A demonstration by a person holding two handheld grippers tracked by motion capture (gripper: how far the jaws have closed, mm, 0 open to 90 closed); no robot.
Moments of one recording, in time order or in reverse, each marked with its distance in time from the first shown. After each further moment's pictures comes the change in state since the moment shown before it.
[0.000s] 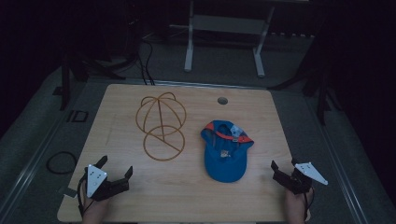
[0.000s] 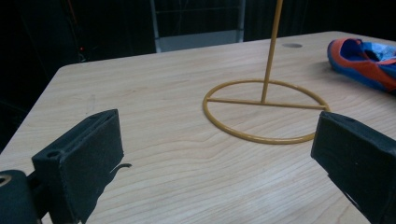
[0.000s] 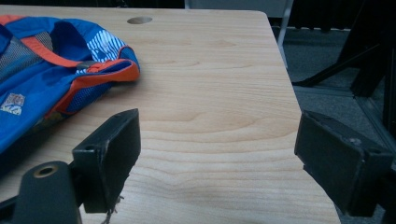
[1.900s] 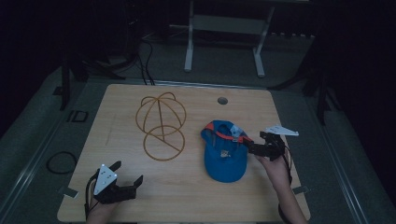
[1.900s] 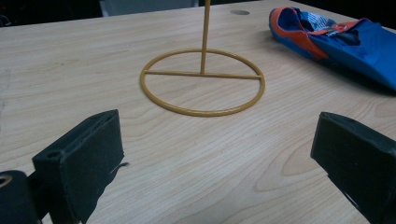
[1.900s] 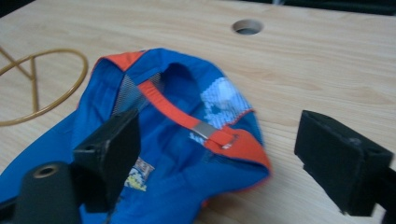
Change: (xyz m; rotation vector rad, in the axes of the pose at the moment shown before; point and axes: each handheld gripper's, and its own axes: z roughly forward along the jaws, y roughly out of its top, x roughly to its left) left arm -0.021 0.010 0.000 0.148 -0.188 -0.009; right arm 0.064 0.100 0.071 0.206 0.328 -0.076
